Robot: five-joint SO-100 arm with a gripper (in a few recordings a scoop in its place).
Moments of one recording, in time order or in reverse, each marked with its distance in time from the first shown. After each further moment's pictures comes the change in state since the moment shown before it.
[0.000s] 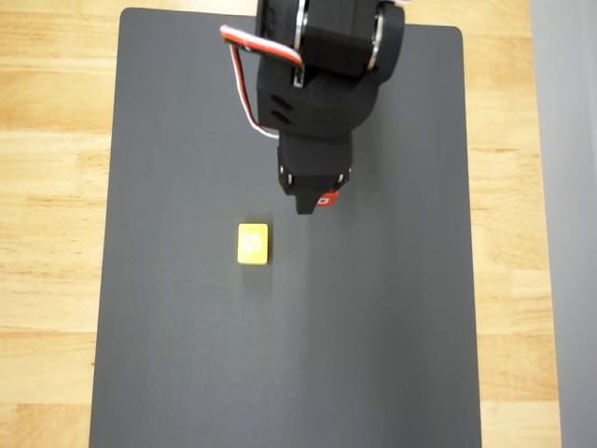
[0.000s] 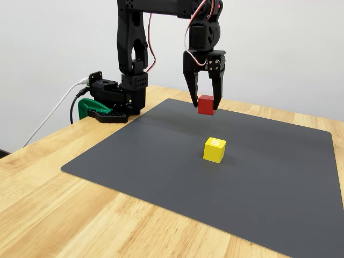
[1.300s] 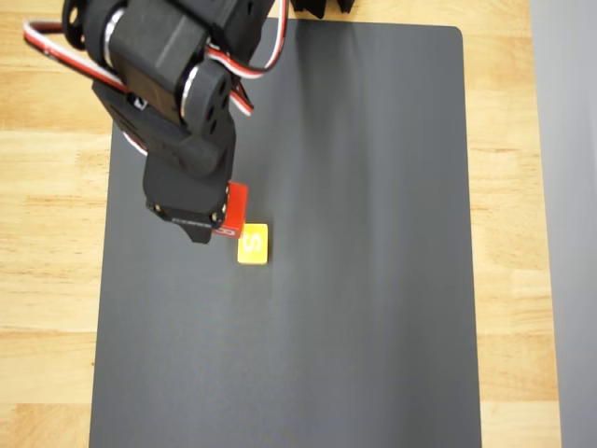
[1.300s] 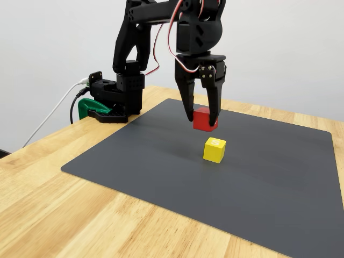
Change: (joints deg) arm 18.0 -25.1 -35.0 8.3 -8.6
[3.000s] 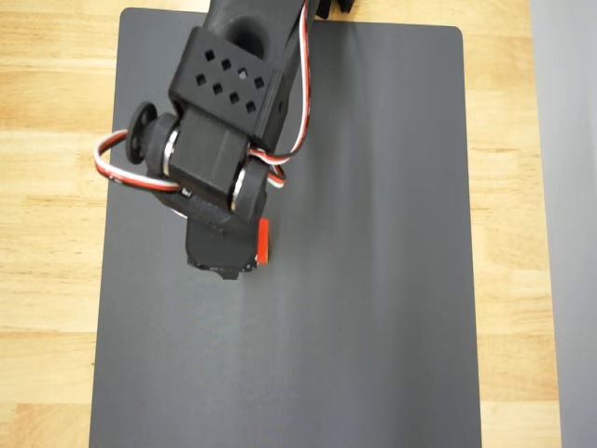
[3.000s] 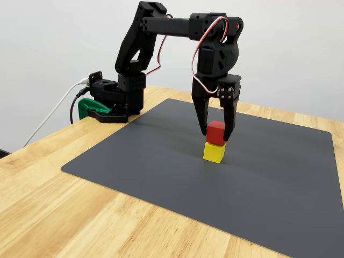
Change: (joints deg) arm -6.0 -7.3 -0.2 -4.7 1.5
